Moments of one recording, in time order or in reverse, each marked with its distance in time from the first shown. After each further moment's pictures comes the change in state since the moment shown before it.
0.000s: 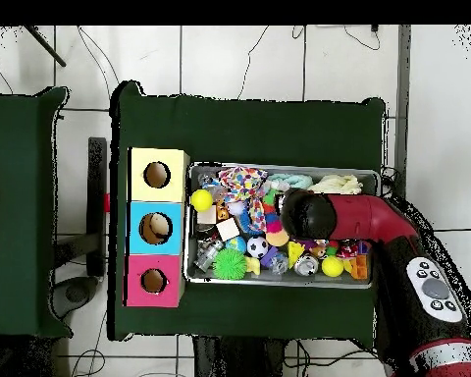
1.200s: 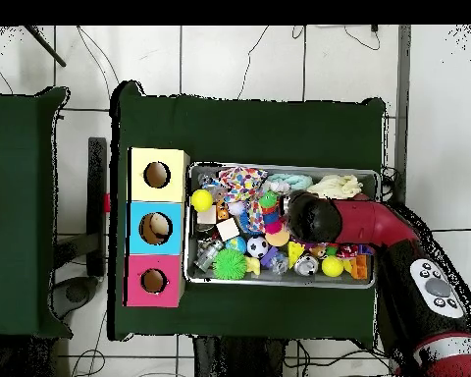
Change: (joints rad) arm -0.035 0.062 0.000 -0.011 -0.007 -0.074 0.000
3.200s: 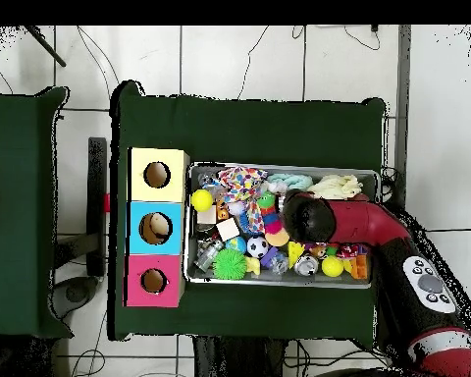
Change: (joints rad) arm 0.010 0.014 0.000 0.000 0.000 -0.030 0.000
